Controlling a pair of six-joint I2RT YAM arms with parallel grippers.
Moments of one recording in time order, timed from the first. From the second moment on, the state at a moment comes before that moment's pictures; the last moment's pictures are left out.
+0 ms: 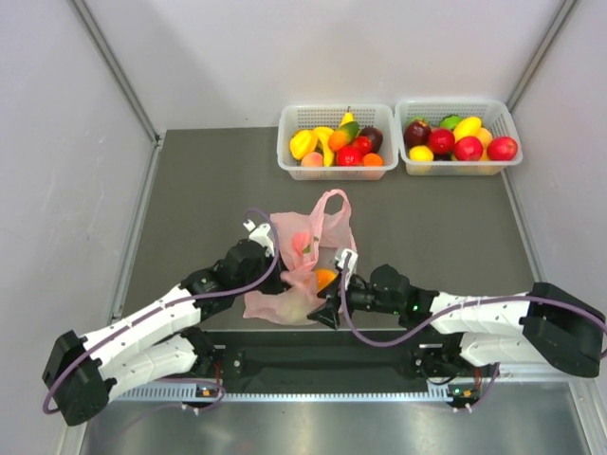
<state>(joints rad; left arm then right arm) -0.81 0.91 0.56 -0.28 0.06 -0.76 1.09 1.17 0.33 0.58 -0.19 0.38</state>
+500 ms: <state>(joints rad) -0.81 0.91 0.53 -0.19 0.09 -0.79 1.18 1.16 0.43 0.35 0.11 0.29</state>
